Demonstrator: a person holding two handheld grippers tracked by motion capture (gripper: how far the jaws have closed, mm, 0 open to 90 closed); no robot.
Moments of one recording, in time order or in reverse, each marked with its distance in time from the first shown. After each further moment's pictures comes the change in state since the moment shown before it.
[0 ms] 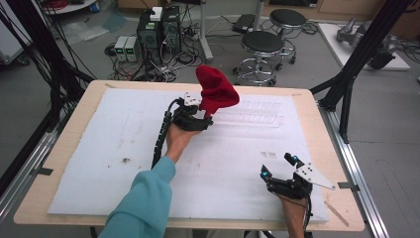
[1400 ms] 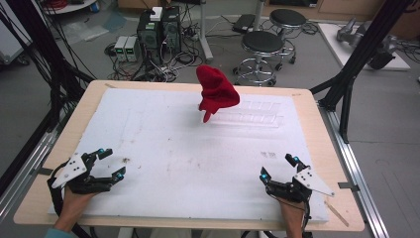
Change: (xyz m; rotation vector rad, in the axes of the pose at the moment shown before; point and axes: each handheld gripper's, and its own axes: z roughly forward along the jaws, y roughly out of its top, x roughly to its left) left arm 0.101 -0.205 -0.215 -0.403 -0.082 0.123; right arm 0.007 -0.004 -0.005 -0.059 -0.021 -0.072
